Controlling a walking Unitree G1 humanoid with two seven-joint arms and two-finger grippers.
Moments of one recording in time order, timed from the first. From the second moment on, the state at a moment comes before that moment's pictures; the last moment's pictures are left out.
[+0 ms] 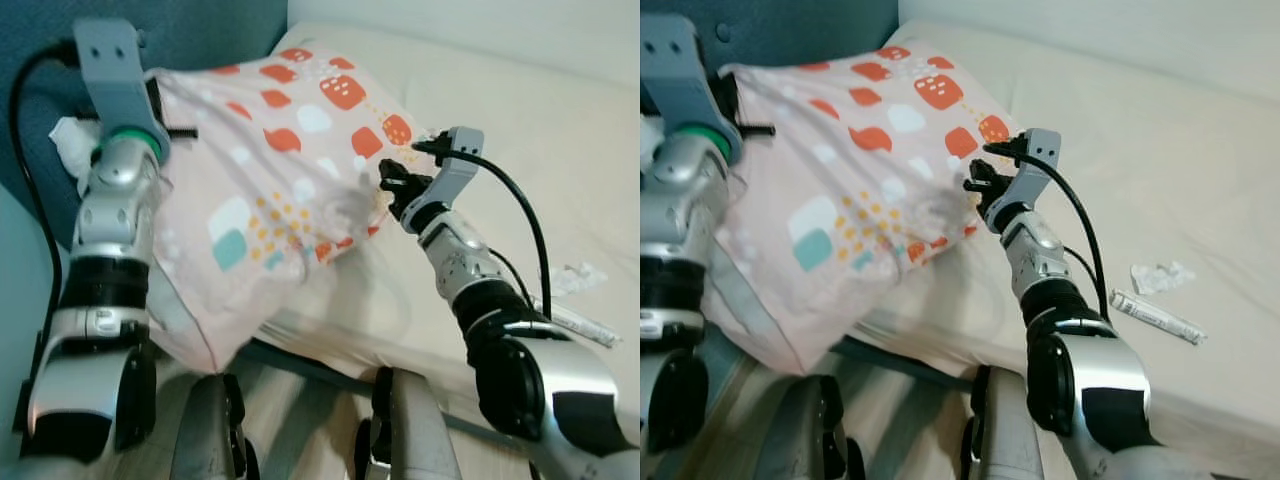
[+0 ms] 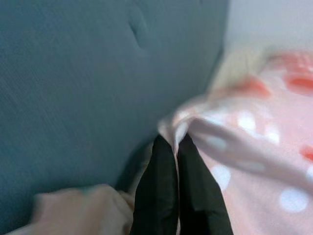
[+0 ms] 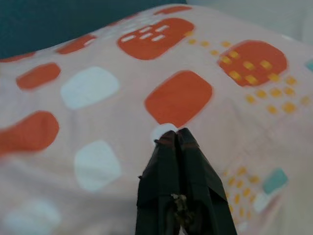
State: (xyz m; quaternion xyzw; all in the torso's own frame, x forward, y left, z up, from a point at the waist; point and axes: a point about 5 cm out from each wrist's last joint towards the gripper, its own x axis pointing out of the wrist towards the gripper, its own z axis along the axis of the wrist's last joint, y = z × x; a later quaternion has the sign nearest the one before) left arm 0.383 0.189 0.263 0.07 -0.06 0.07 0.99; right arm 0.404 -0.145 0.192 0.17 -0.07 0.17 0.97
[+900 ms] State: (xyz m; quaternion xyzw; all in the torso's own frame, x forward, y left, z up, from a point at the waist) left arm 0.325 0.159 0.294 0.13 -0.23 -0.09 0.96; right arm 0.350 -0.212 0.114 0.29 -0.11 0.05 0.95
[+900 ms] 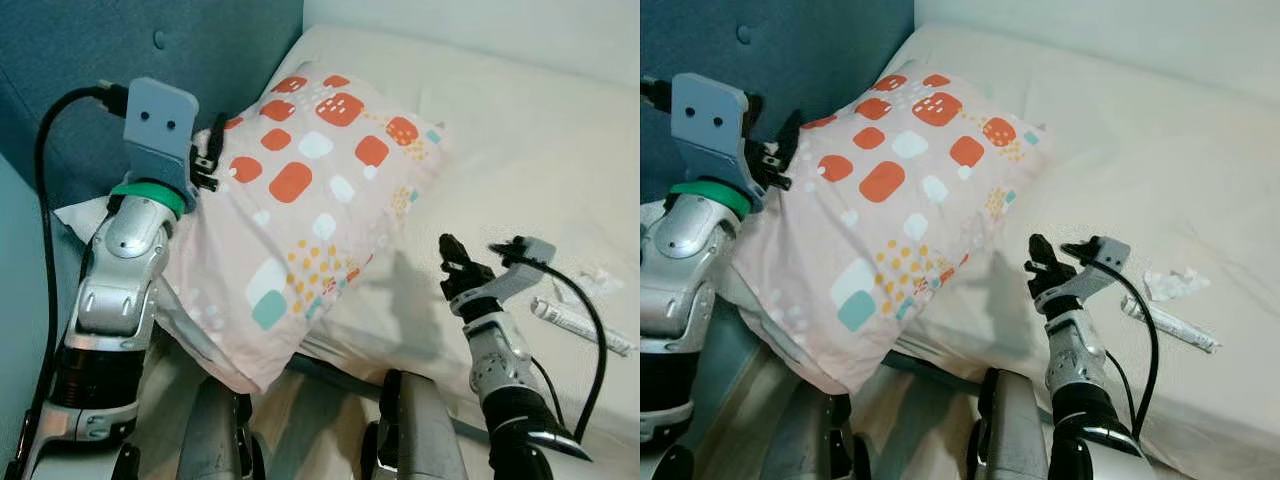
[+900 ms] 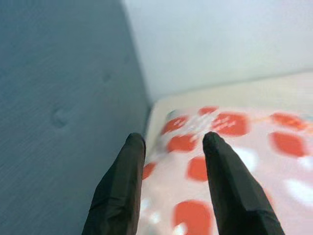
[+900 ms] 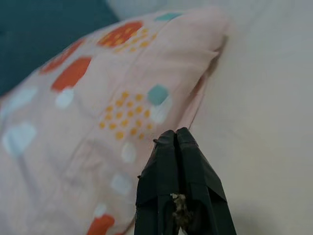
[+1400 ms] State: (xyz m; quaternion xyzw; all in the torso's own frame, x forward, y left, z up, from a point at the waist) left arm 0.305 0.125 0.222 0.07 -0.12 -0.19 0.97; right arm 0.333 -0.181 0.137 0.17 -0.16 0.10 0.97
